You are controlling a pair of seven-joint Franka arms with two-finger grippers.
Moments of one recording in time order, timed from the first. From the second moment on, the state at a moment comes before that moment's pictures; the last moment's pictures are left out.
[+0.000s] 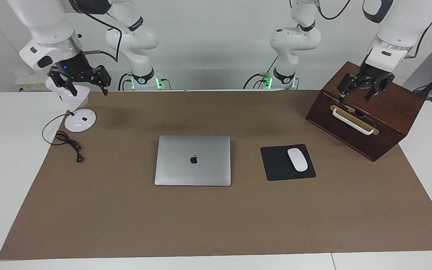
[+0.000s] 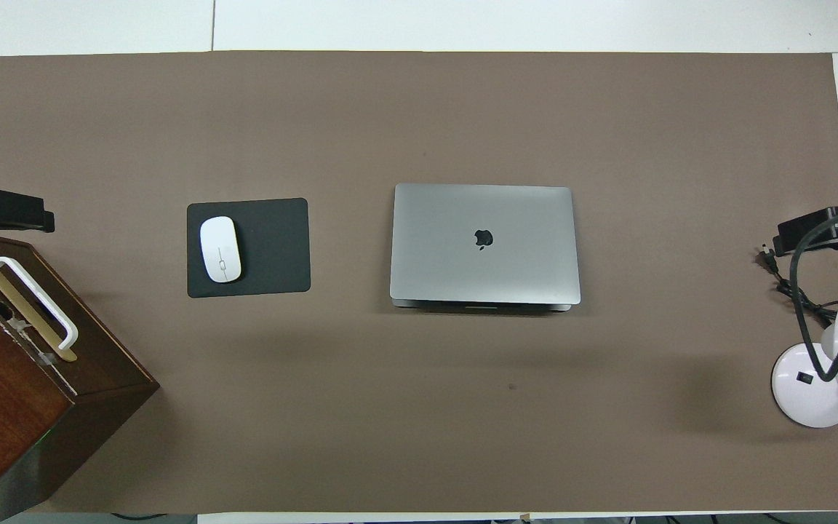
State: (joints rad) left arm -0.05 -0.08 0.02 -1.67 -0.02 1.66 -0.04; right arm 0.00 -0.05 0.00 -1.58 -0.03 1.47 -0.04
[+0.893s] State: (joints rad) left arm -0.05 -0.08 0.02 -1.67 -0.02 1.66 -0.06; right arm -0.01 -0.05 -0.01 -1.58 -0.03 1.54 -0.05
